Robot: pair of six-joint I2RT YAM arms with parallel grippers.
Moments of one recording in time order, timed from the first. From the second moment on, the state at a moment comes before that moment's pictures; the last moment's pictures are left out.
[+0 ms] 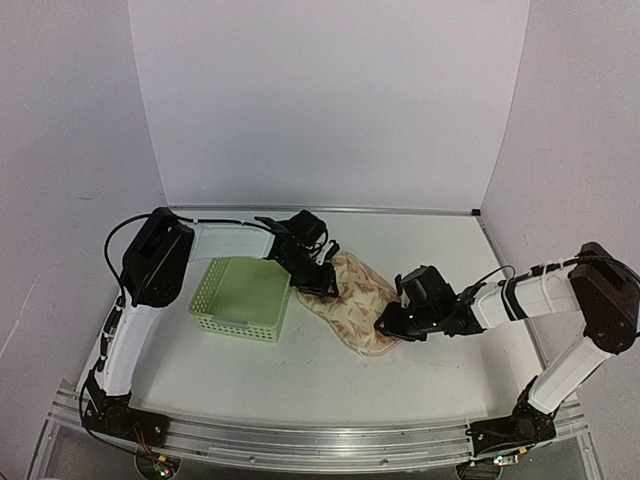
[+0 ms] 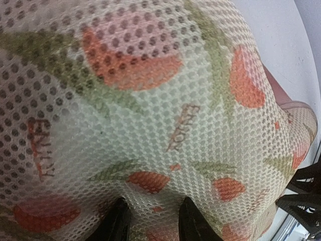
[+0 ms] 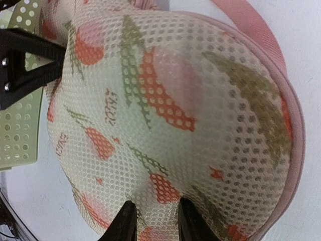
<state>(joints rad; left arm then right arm) -0.80 2.33 1.84 -0.53 0.34 -0.37 0.78 1.57 0.63 0.06 -0.01 0.82</state>
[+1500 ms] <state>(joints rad) -0.87 2.22 1.90 -0.60 0.39 -0.34 0.93 1.25 0.45 0.01 -0.18 0.53</state>
